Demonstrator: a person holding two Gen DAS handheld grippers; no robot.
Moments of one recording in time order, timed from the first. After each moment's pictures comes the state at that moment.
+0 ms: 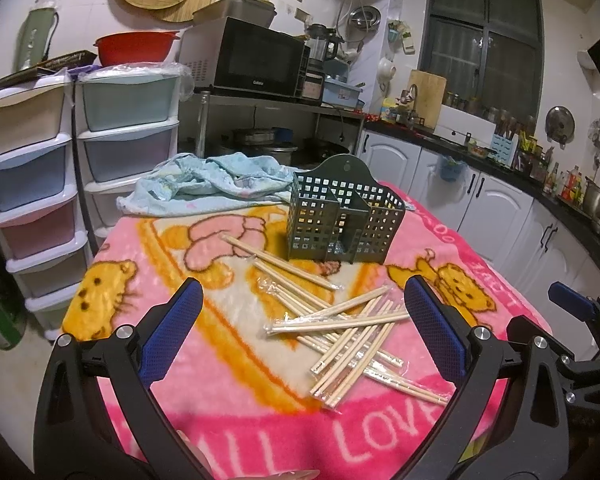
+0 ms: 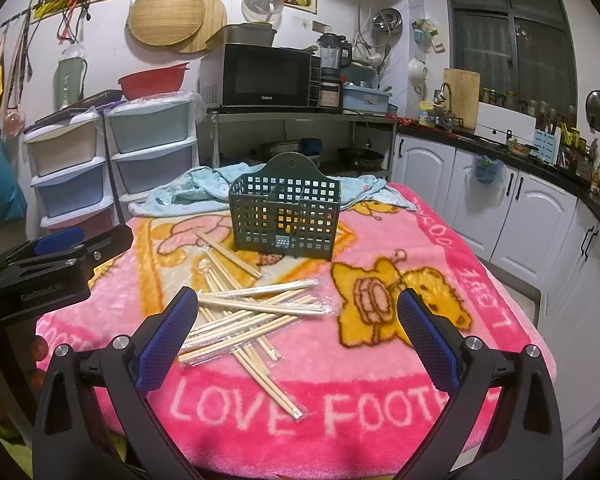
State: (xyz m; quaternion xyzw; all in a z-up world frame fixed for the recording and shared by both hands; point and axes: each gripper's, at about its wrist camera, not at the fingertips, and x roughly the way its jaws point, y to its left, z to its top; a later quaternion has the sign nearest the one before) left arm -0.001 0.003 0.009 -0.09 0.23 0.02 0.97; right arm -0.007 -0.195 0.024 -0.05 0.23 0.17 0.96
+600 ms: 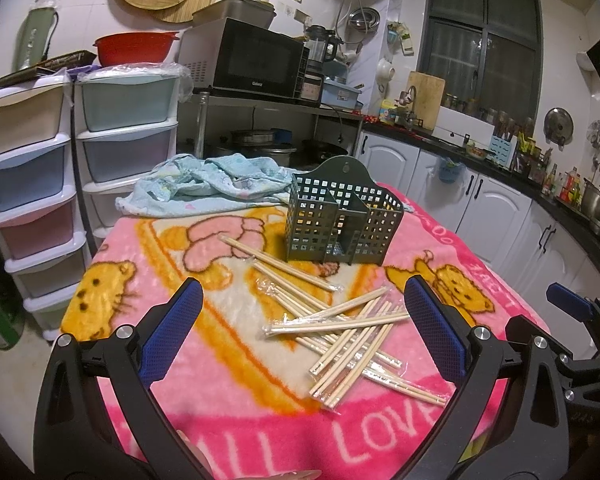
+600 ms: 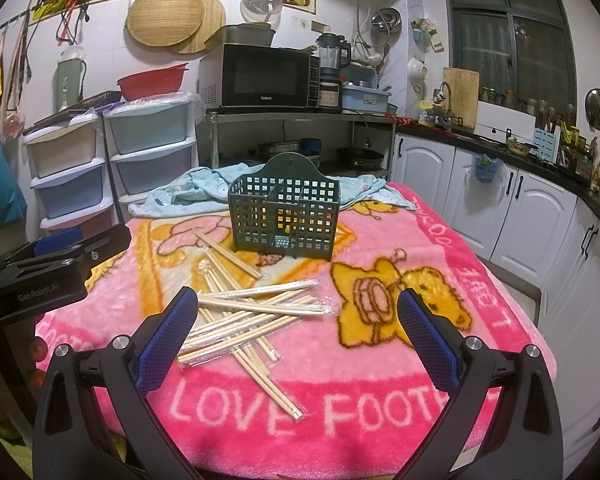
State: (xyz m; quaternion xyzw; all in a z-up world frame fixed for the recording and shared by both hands) left arm -0.004 0.000 0.012 -0.09 0.22 0.02 0.97; right arm -0.007 -0.195 0.024 -0.05 0.23 0.17 0.96
